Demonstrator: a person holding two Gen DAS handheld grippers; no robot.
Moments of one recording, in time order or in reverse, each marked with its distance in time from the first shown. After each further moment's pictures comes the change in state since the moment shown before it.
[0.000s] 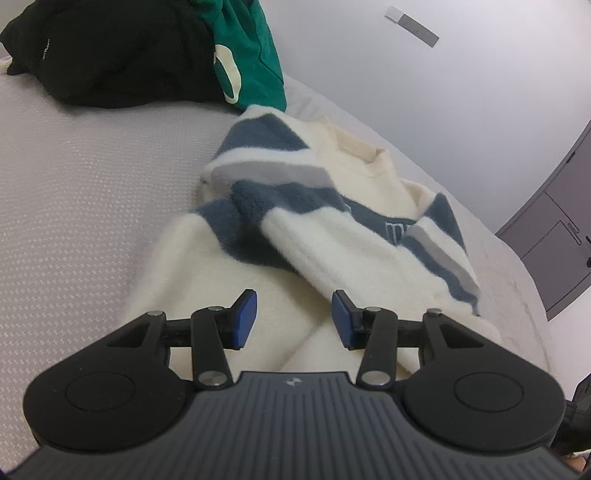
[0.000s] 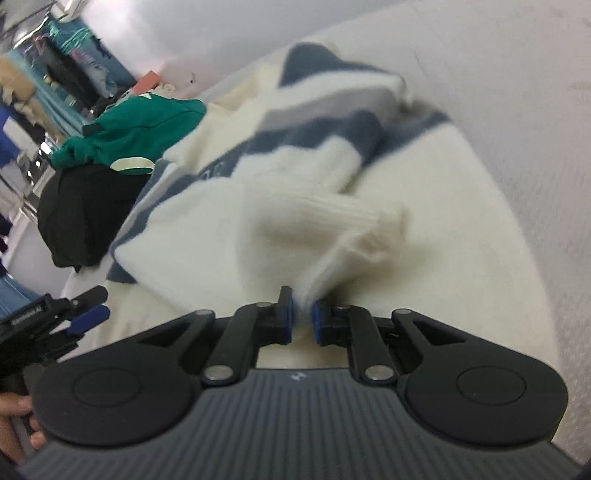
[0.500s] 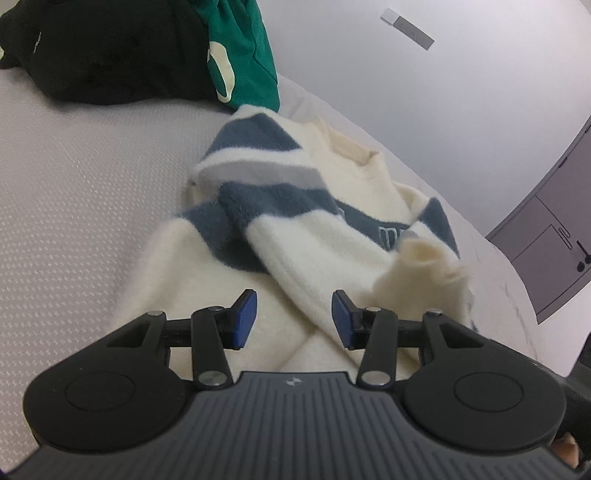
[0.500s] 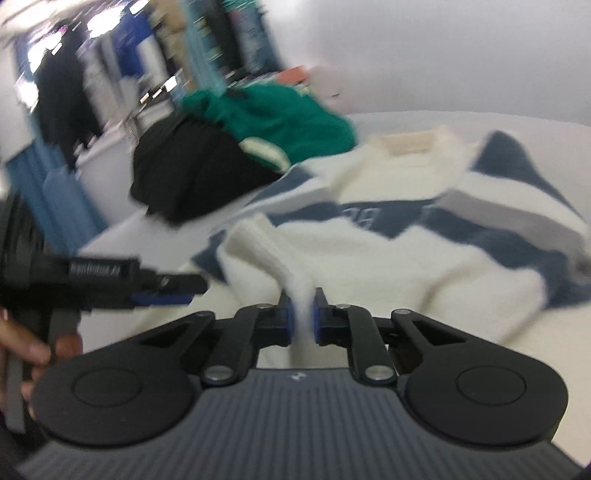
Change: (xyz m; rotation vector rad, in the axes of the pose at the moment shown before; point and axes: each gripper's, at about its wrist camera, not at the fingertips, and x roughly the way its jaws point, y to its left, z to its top) left arm 0.006 0.001 0.004 -0.010 -0.004 -0.045; right arm 0.018 0.088 0.014 -0.469 -0.125 0.227
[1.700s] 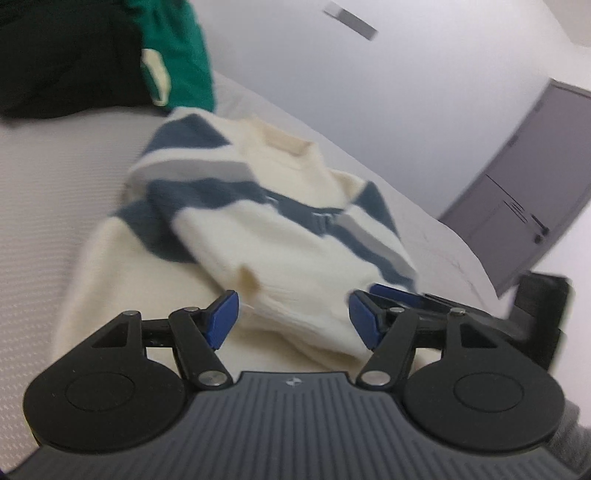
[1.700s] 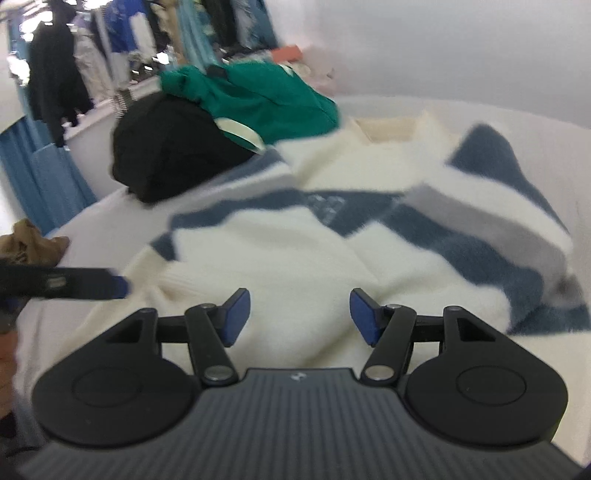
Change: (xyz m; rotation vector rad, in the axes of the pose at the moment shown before) left arm -0.014 -0.022 -0.008 0.067 0.012 -0.154; right arm 0.018 -0.028 0.013 -0.099 0.081 0.002
